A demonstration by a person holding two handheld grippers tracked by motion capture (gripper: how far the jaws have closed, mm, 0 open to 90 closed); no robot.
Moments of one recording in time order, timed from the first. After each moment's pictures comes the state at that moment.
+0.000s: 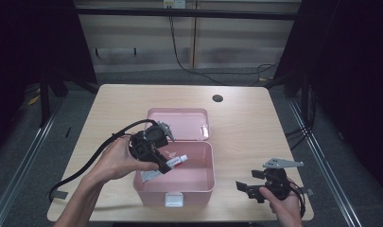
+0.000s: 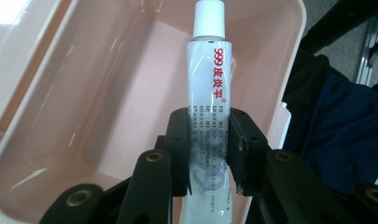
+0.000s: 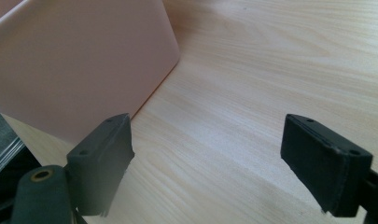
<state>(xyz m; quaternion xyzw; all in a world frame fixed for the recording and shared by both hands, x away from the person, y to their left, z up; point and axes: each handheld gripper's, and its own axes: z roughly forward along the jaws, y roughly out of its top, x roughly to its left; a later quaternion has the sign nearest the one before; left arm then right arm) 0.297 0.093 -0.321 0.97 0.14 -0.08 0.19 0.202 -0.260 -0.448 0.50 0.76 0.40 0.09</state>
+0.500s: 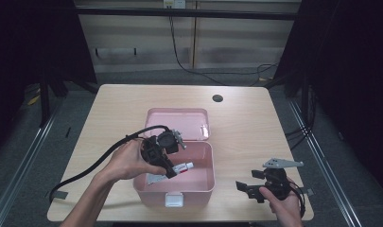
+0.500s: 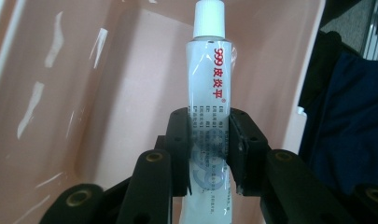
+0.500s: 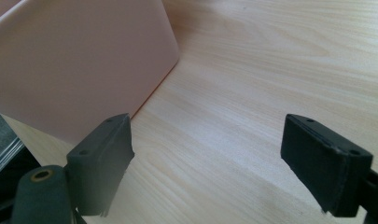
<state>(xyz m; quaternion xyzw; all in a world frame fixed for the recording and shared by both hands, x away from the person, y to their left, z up) 0.297 0.068 -0.345 0.98 0.11 -0.08 0.16 0.202 -0.260 -0.448 0.50 0.76 0.40 0.09</state>
